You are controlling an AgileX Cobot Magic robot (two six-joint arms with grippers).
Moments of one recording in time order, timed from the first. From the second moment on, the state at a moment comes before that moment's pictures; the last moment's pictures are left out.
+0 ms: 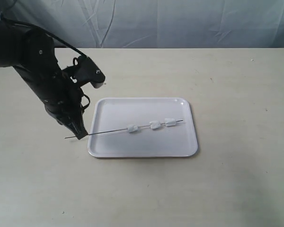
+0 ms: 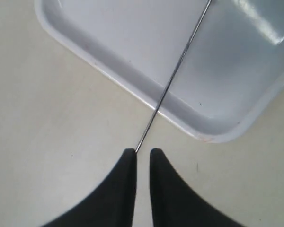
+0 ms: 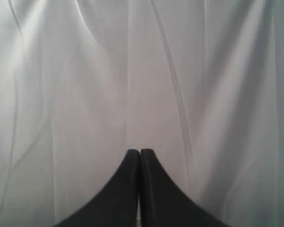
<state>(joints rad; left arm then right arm) -0.46 1.75 -1.09 -0.01 0.75 0.52 -0.06 0.29 -0.47 -0.35 0.02 0.37</state>
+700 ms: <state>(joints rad) -0.46 1.93 -1.10 0.04 0.66 0.71 0.12 0.98 -0.77 0.15 0.67 -0.13</state>
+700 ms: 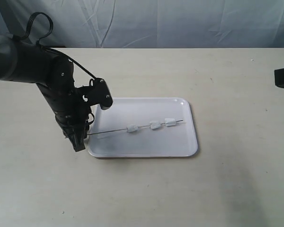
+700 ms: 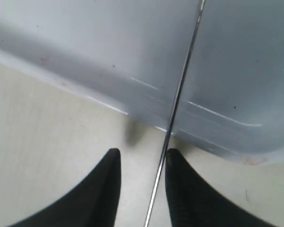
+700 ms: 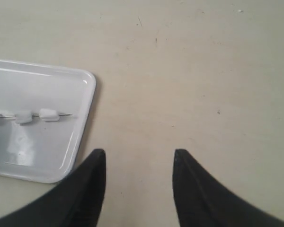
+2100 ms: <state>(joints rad) -0.30 1.47 -0.61 -1.16 1.00 0.94 0.12 1.45 -0.78 1.45 0.72 -0.98</state>
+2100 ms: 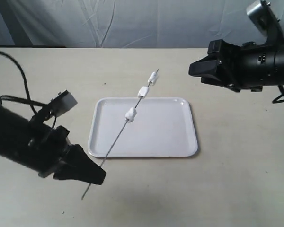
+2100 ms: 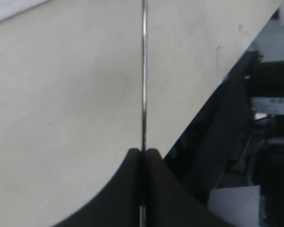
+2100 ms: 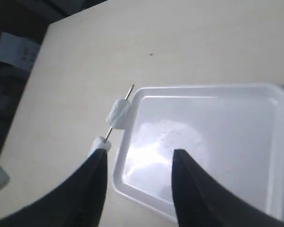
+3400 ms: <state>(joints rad) -0.30 1.65 -0.27 -1.73 1.07 1.43 0.34 2.08 -1.08 1.74 0.91 -1.29</state>
